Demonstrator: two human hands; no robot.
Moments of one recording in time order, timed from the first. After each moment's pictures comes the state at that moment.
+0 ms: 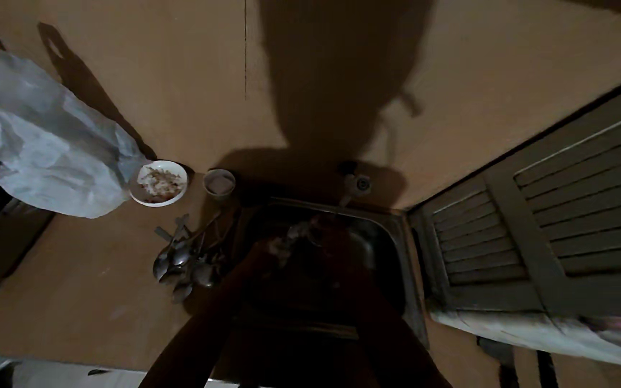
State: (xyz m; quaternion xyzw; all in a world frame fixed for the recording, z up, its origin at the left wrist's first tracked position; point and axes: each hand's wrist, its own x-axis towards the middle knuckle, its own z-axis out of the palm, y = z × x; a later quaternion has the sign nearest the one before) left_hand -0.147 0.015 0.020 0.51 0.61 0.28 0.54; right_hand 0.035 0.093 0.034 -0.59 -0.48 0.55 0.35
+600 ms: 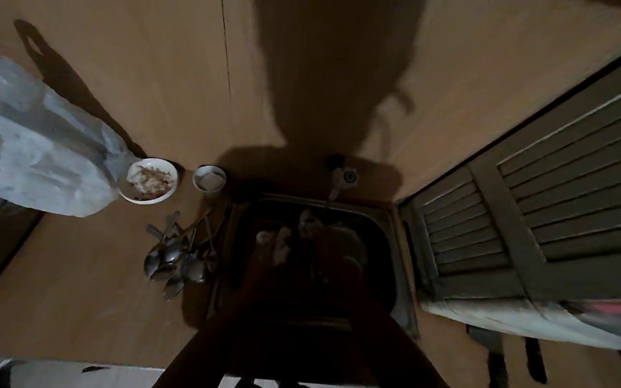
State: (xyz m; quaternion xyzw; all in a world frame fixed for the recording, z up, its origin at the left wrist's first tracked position) left_hand -0.104 -0.014 -0.011 0.62 0.63 0.31 0.34; right_hand 0.068 0.065 0.011 -0.58 -0.52 0.59 0.22
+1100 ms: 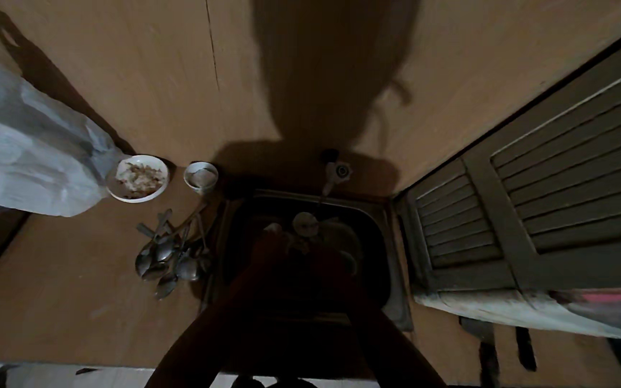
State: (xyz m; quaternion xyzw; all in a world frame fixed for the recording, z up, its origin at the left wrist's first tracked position) left_hand -0.081 0.021 0.002 0.64 0.66 0.16 0.37; right_hand 0.078 0.036 0.038 -0.61 -0.72 0.33 -0.08
